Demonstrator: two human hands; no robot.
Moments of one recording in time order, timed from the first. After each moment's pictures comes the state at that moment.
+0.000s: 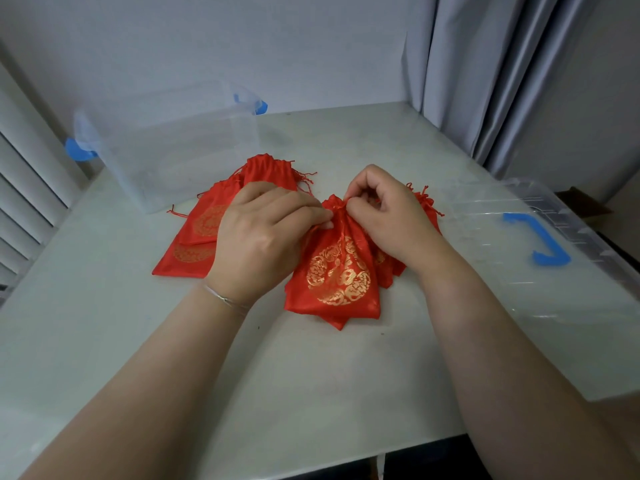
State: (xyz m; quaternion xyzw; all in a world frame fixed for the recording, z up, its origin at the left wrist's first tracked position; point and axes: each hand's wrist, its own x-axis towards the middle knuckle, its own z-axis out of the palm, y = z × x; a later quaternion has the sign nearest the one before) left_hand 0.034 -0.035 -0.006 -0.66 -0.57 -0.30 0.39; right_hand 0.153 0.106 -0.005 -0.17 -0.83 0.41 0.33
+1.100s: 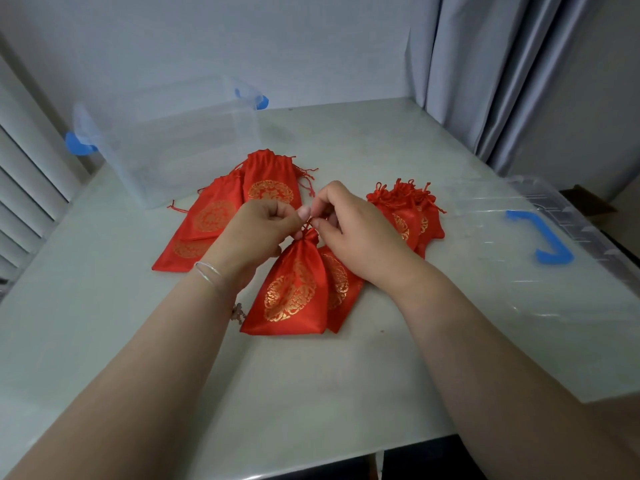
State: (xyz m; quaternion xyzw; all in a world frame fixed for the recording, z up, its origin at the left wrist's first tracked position) left_hand 0.030 -0.031 -0.005 -0.32 -0.76 -0.52 -0.24; right_hand 0.140 0.079 -0.018 -0.12 -0.91 0.30 0.28
